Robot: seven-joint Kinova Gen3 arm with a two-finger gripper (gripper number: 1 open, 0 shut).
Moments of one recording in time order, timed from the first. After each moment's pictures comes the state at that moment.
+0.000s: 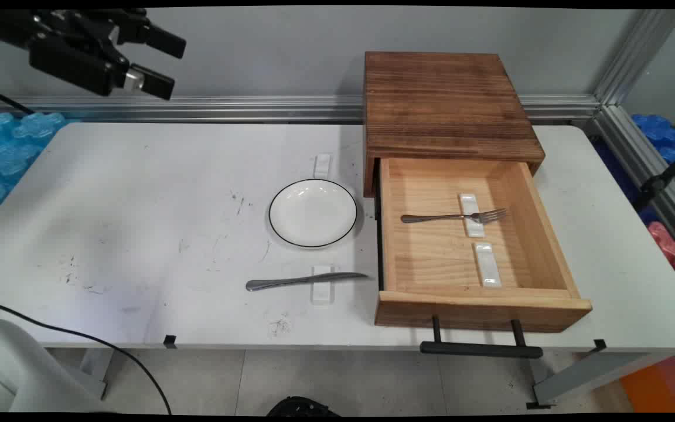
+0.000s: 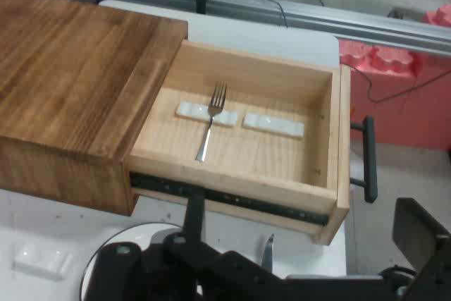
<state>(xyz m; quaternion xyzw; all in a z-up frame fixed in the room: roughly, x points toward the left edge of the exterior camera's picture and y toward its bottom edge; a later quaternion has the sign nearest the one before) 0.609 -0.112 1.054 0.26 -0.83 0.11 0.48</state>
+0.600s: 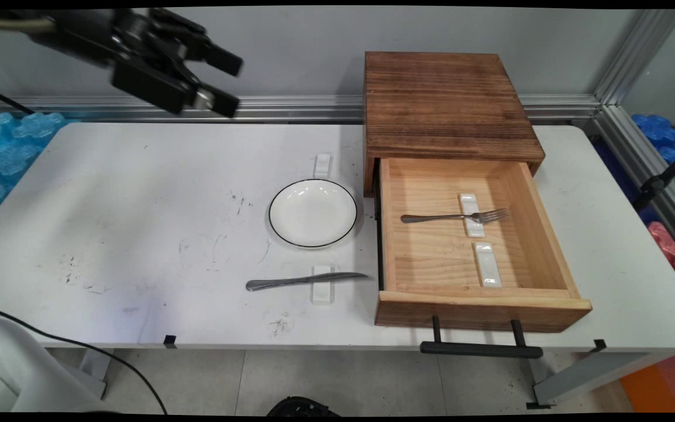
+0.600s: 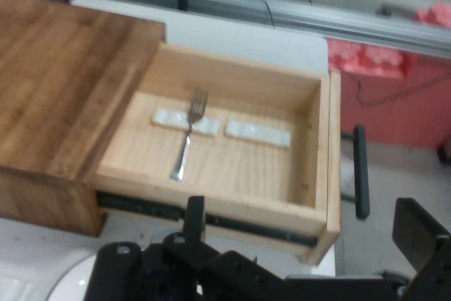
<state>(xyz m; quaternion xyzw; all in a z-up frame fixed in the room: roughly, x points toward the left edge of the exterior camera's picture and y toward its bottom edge) 0.549 -0.140 1.037 0.26 -0.84 0.09 0.47</state>
